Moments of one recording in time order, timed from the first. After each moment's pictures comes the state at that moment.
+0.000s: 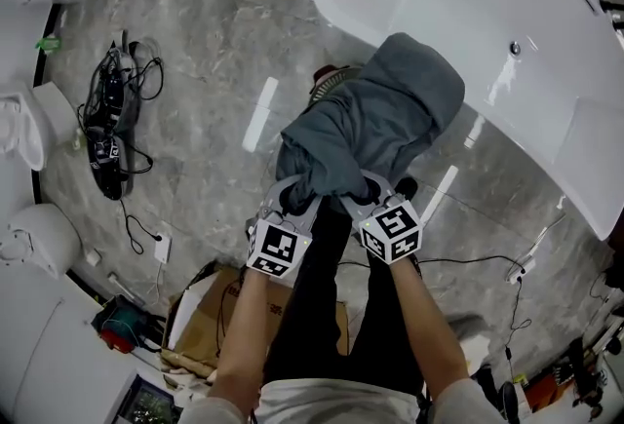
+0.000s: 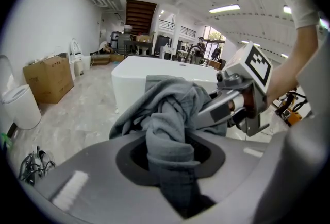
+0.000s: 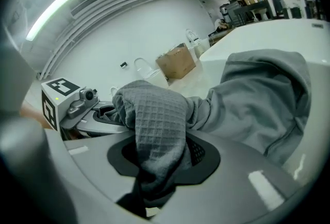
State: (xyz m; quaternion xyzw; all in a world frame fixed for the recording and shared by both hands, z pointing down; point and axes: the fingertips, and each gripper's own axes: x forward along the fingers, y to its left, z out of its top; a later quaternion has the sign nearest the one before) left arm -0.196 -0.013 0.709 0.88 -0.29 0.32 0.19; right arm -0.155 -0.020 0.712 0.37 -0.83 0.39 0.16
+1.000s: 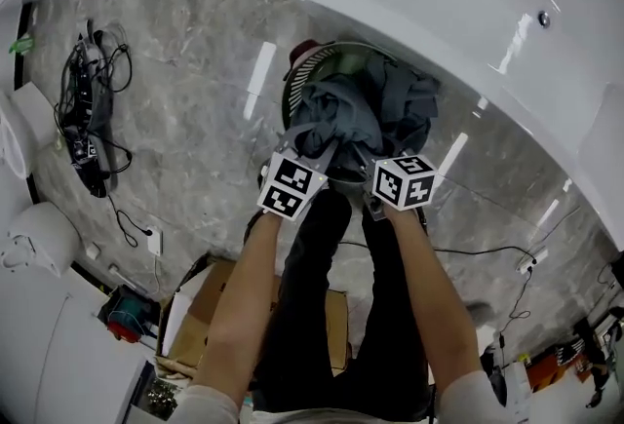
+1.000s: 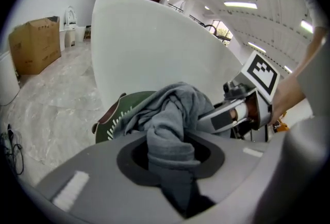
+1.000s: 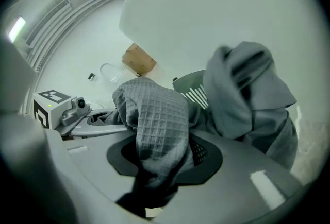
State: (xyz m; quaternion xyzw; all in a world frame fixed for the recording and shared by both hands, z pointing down) left arm -0.120 -0.076 0.908 0.86 -0.24 0.35 0.29; right arm -0.074 -0.069 0.922 0.43 -0.71 0.54 0.14
